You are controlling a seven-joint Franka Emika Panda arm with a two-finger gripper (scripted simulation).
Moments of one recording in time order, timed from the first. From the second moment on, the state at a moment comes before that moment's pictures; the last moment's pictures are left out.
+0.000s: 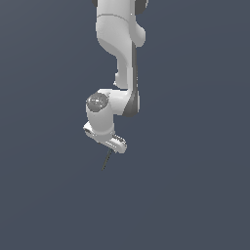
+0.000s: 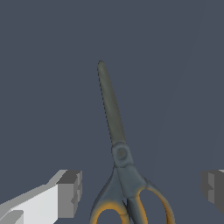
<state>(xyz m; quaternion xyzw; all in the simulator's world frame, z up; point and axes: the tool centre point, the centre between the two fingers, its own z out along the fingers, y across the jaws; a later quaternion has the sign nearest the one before) -0.001 -0.086 0.058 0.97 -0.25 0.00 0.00</state>
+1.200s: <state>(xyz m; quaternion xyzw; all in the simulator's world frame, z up) -0.001 -0.088 0.010 0.97 -0.26 0.00 0.00</state>
